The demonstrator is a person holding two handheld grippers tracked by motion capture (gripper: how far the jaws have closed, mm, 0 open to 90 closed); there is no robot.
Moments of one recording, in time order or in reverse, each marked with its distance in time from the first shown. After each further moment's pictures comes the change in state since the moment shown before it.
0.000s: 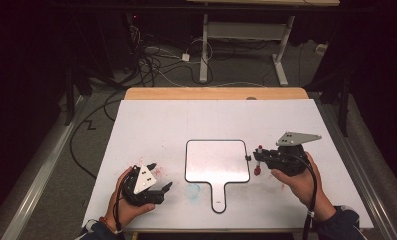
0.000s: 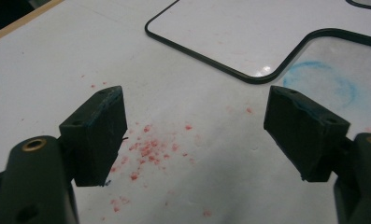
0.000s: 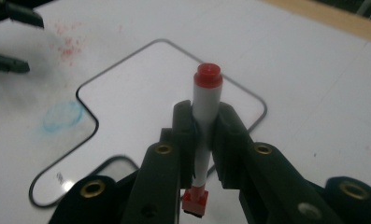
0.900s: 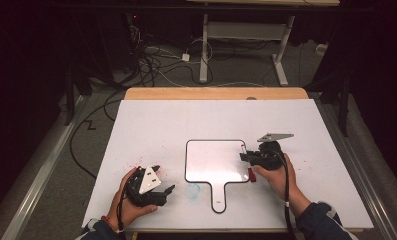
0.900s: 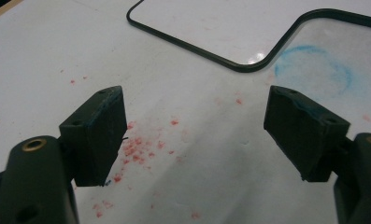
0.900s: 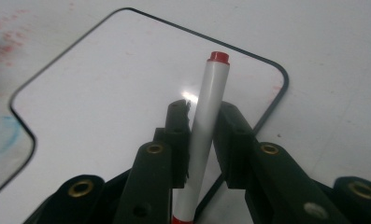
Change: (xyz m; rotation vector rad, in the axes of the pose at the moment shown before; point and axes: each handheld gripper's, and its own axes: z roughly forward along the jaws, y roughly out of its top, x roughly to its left) left arm -0.004 0.000 0.009 0.048 -0.032 0.035; right arm -0.022 -0.022 0.082 0.065 -0.004 0.174
